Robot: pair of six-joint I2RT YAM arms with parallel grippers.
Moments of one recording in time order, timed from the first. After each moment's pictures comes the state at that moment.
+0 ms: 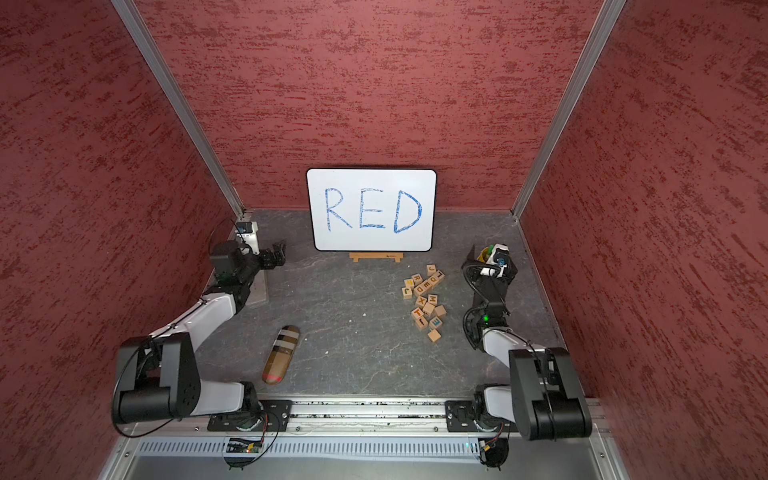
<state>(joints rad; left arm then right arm) 0.11 1.33 0.79 0.19 0.23 -0.07 0.03 1.24 0.43 0.90 0.36 0.16</state>
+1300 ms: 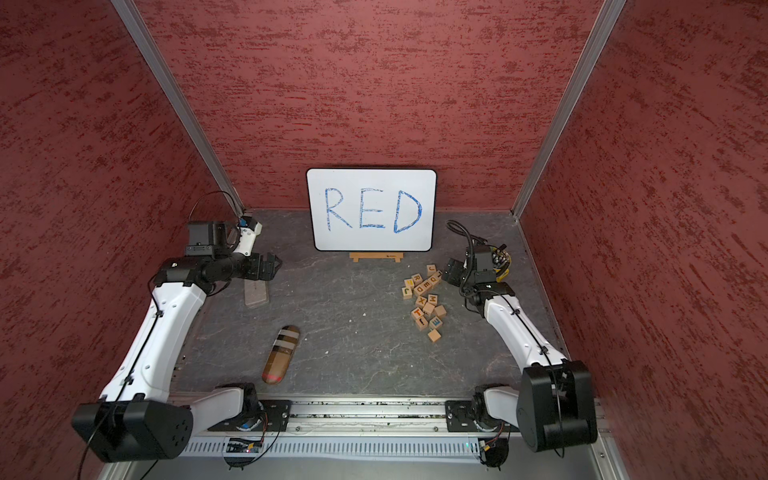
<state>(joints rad) 0.04 1.21 1.25 -0.91 0.22 0.16 0.13 1.27 0.81 -0.33 0.00 0.47</state>
